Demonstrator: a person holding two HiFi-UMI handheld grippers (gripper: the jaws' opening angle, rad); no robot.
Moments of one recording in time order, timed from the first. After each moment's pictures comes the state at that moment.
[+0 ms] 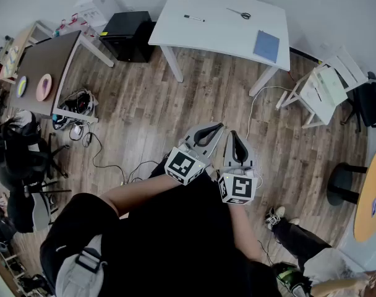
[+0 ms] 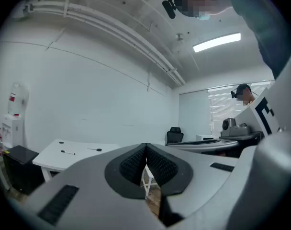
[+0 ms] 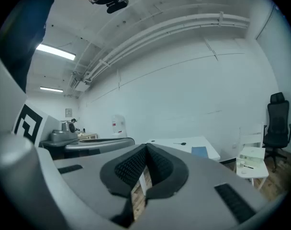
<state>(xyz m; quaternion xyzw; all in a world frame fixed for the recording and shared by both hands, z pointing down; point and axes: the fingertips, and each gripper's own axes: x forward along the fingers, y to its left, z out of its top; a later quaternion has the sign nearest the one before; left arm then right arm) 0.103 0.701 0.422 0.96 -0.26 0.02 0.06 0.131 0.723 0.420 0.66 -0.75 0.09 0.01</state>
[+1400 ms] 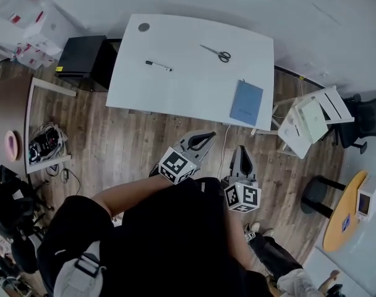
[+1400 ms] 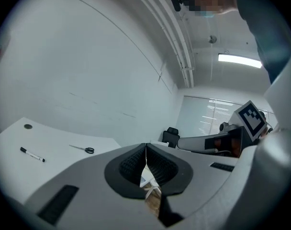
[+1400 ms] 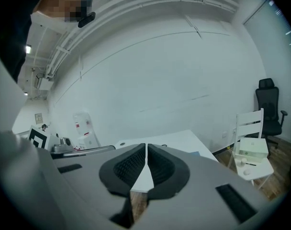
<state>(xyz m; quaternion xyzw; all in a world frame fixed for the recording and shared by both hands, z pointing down) 0.243 0.303 0.486 0.97 -0.16 0.04 0.17 0.321 0.357 0.468 0.74 -0.65 0.19 0.01</state>
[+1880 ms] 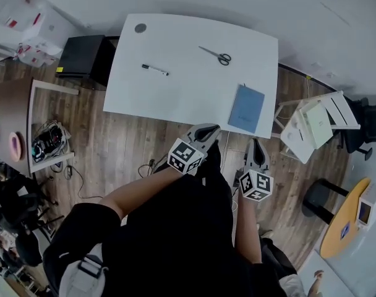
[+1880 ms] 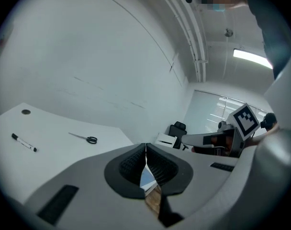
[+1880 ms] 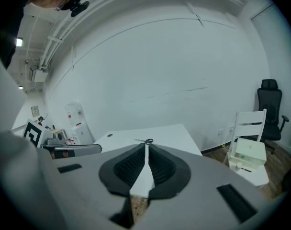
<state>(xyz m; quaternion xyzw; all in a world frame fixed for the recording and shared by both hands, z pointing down) 0.307 0.243 0.550 0.95 -0.18 0.08 0.22 0.424 0.303 0.527 0.73 -0.64 0.22 0.06</state>
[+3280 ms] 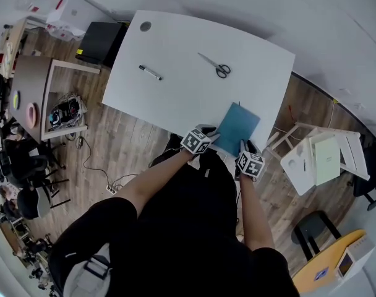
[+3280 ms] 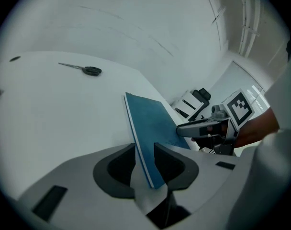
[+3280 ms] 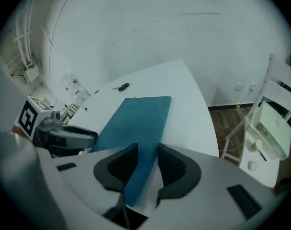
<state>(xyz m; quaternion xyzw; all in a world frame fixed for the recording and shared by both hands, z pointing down) 0.420 0.206 0.786 0.85 -0.20 0.33 0.37 0.548 0.234 0.785 0.58 -0.64 0.46 0.22</state>
